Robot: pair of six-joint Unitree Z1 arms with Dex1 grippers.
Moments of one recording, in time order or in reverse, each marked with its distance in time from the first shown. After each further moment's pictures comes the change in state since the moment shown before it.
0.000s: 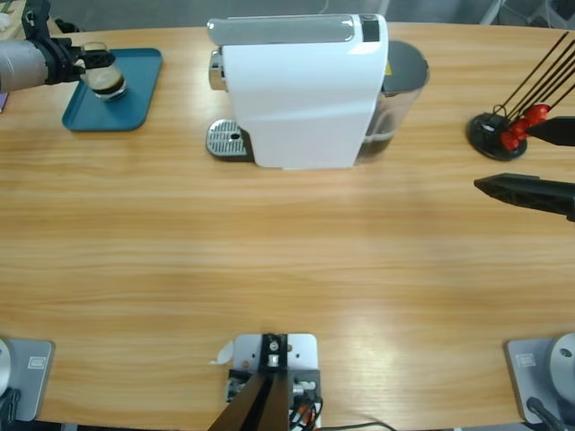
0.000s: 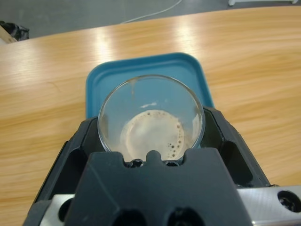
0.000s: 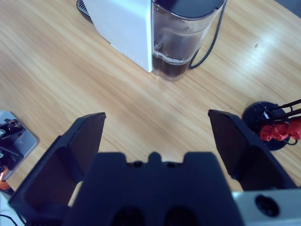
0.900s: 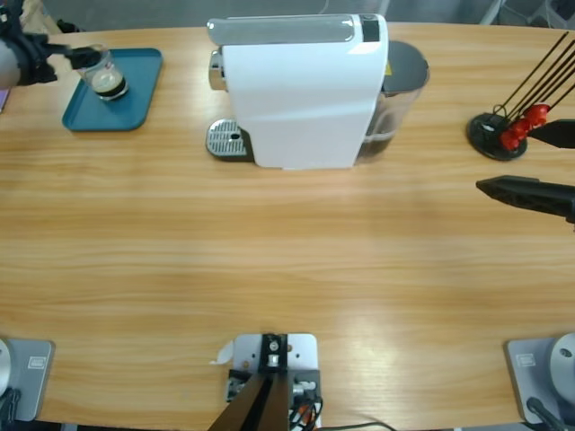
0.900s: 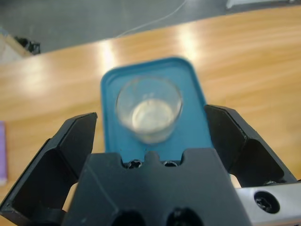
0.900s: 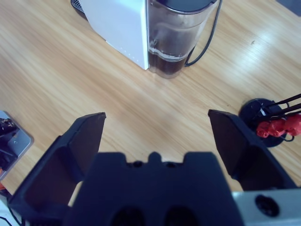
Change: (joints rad) arm 0 -0.005 -0.172 0.091 0.061 0.024 0.056; arm 1 0.000 -0.010 0.016 -0.005 -0.017 0.000
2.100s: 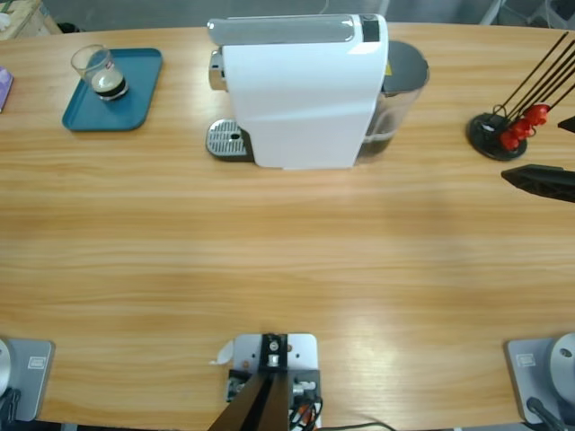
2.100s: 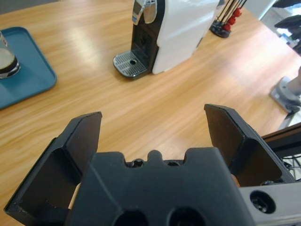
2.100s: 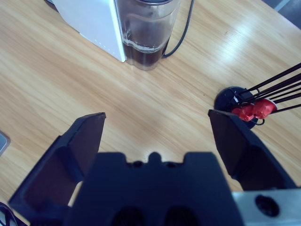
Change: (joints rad) arm 0 -0.137 -1.069 0.060 0.989 -0.495 -0.088; arm 1 0.000 0.001 -0.065 0.112 -0.105 0.000
